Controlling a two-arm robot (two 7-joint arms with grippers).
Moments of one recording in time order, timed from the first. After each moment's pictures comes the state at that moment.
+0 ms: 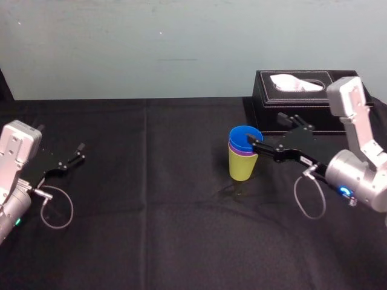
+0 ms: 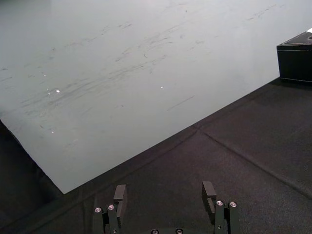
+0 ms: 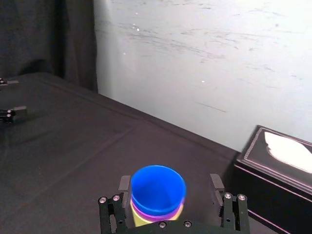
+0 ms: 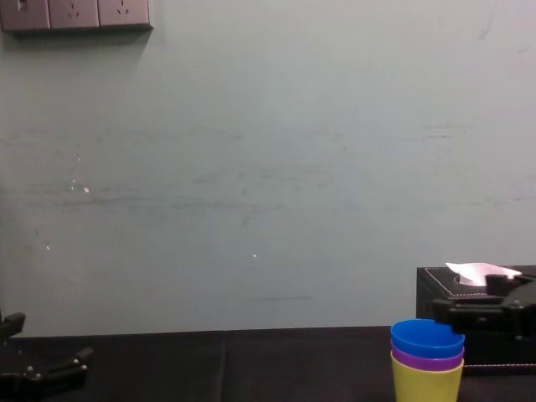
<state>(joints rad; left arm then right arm) -0.20 0.60 0.45 -1.41 -0.25 -0.12 0.03 0.21 0.50 -0.27 -1.55 0.35 0.16 0.39</state>
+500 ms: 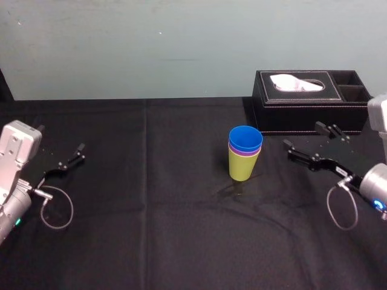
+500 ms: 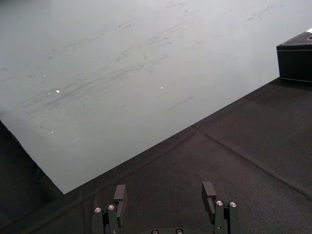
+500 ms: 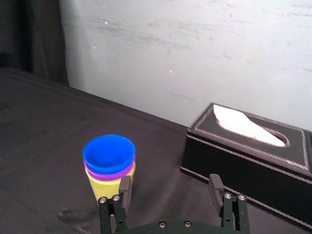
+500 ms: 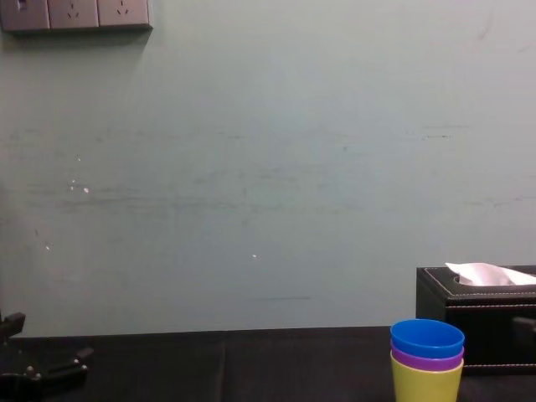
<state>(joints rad) -0.20 0.60 0.45 -1.41 -0.25 -0.12 0.03 0.12 0.55 -0.17 -1.53 0.37 0.09 0.37</state>
